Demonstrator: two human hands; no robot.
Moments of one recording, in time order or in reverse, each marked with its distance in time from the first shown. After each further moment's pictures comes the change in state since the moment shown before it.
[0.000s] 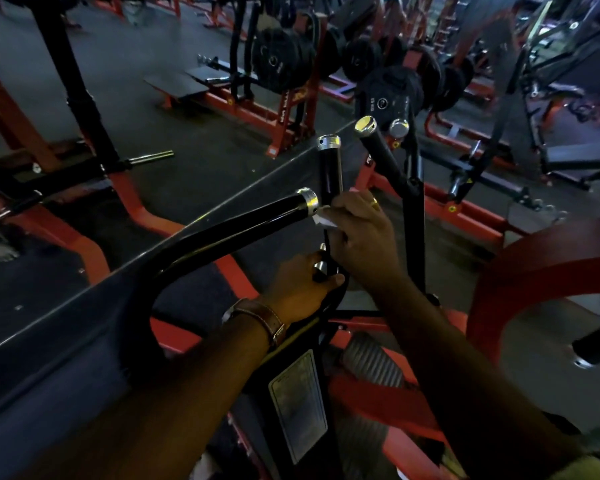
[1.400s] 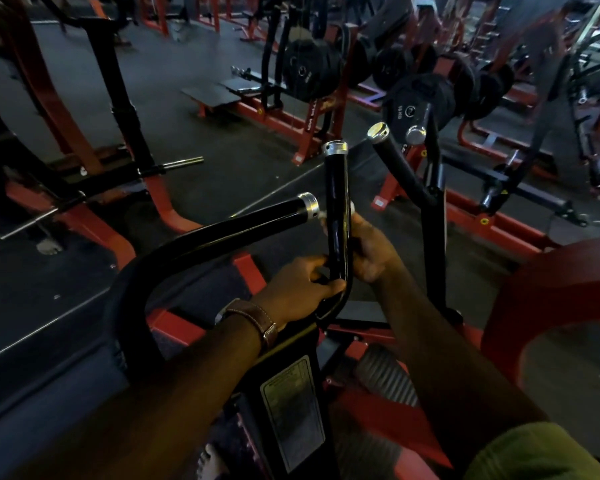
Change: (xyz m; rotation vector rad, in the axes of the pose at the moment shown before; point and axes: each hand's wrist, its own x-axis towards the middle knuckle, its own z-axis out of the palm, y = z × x) left_hand -0.004 0.005 -0.003 -0.171 -0.021 -0.104; right_hand 0.002 0.036 0.032 1.724 -0.354 1.244
